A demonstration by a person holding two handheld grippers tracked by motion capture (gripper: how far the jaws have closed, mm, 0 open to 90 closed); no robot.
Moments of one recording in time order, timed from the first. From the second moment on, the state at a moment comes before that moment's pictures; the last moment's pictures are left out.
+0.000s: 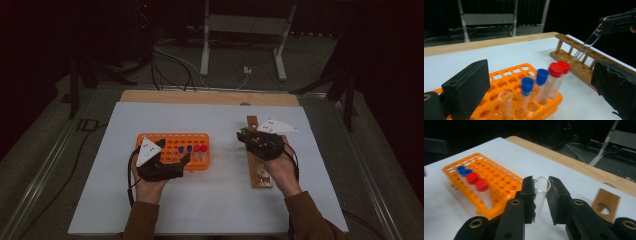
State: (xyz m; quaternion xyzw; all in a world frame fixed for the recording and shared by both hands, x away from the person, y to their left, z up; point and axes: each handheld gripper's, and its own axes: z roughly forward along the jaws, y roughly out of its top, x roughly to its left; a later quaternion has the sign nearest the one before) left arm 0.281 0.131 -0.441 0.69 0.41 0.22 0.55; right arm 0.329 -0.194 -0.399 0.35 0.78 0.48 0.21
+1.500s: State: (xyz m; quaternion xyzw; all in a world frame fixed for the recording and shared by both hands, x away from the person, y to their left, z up) left arm 0.264 0.072 -0.445 0.80 0.27 0.21 0.50; right arm 0.288 -0.130 -0.397 0.25 0.83 0.49 0.11
